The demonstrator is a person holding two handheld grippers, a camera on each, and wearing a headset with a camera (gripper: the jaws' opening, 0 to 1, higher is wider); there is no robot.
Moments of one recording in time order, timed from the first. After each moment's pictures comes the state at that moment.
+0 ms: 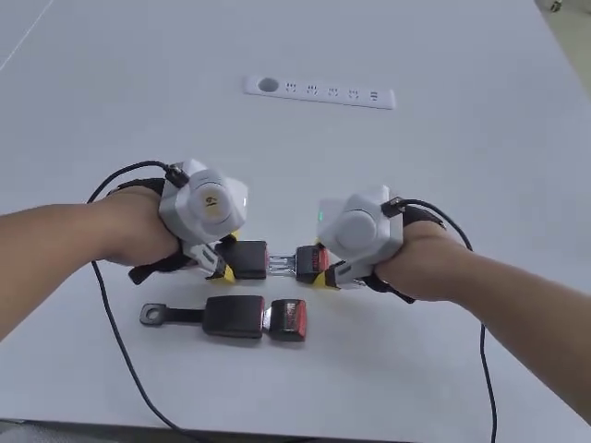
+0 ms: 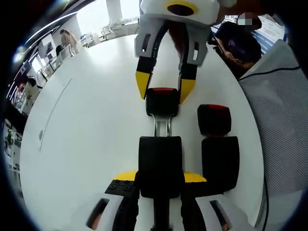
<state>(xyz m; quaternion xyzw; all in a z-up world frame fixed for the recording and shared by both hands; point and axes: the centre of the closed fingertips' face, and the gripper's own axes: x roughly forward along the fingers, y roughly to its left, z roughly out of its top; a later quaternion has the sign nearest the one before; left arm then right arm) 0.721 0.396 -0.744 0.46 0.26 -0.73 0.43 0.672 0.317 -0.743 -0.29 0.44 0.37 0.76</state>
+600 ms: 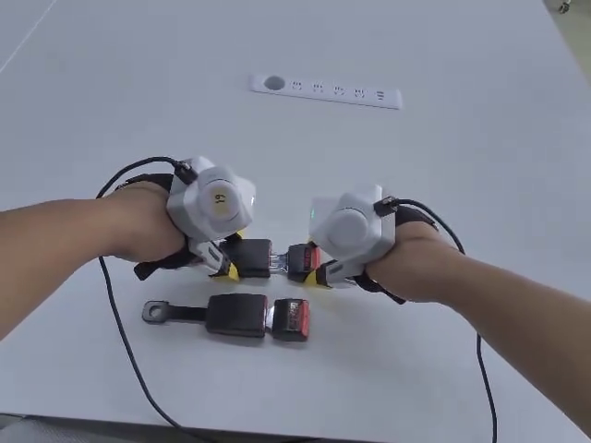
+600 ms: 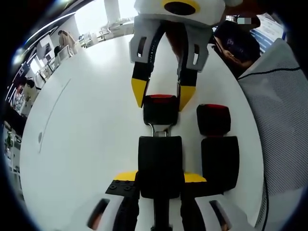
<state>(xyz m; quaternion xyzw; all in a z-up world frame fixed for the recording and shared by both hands) 0.721 0.395 -0.746 0.46 0.26 -0.73 0.42 0.680 0.329 -0.744 -0.29 0.43 0.38 0.77</state>
